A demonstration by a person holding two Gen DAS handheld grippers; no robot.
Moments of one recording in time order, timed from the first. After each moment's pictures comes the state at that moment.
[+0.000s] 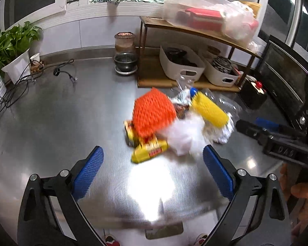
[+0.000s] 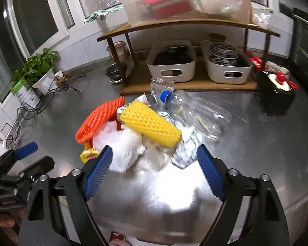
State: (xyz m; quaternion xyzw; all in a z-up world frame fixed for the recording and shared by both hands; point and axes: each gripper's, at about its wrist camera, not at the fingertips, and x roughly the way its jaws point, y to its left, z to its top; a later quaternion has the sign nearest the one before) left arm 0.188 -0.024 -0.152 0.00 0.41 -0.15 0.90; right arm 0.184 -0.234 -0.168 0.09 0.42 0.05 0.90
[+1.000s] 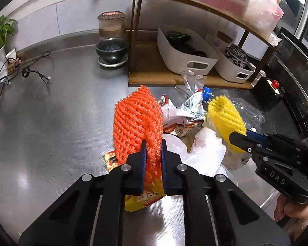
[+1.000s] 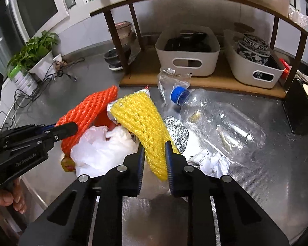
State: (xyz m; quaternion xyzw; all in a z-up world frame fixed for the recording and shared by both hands) left arm 0.279 -0.054 -0.197 0.01 0.46 -0.17 0.87; right arm 0.244 -0.222 -0.208 0.06 0.46 0.09 0.88
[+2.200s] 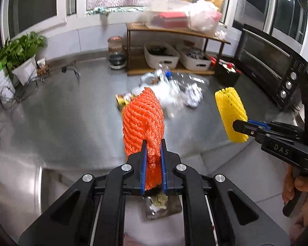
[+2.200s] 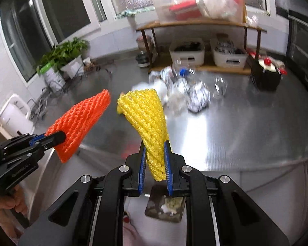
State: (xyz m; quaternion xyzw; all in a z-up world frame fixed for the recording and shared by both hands) left arm 0.032 -0.015 -0.133 0.03 0.40 -0.18 0.90; right arm 0.026 -0.219 -0.155 0.09 0.42 0.10 0.90
